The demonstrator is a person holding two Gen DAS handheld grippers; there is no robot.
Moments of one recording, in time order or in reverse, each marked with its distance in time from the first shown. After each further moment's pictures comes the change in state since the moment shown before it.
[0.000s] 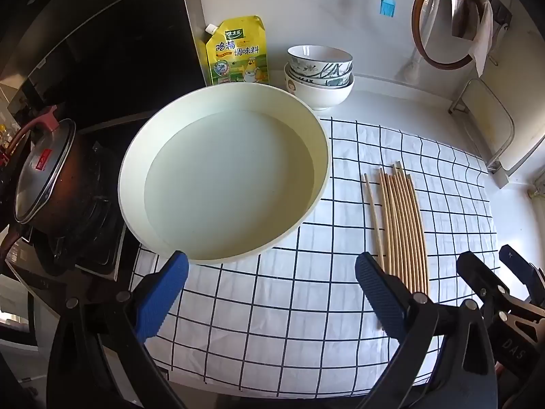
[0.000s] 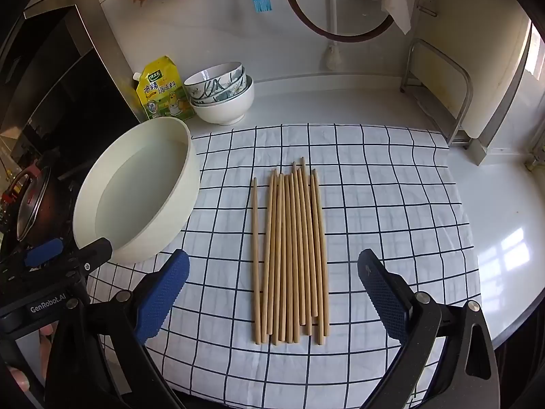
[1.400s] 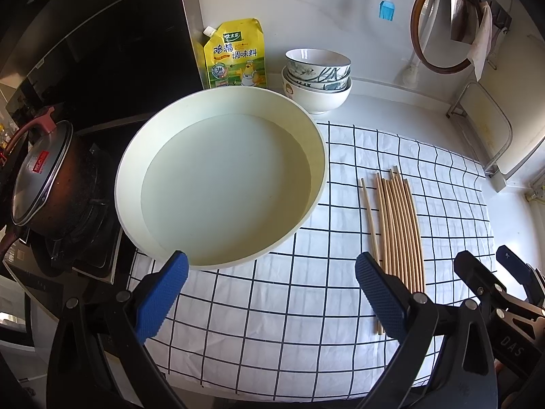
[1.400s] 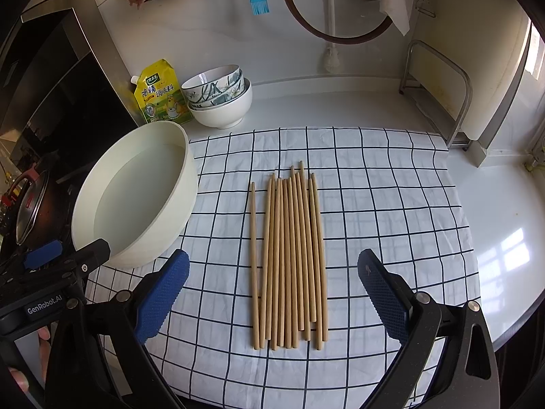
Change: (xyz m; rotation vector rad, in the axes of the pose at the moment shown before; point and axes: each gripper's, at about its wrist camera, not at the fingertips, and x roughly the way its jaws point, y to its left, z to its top) left arm 0.000 -0.004 0.007 -0.005 -0.007 -0.007; right arm 0.003 -0.003 0.003 0.003 -0.005 0.001
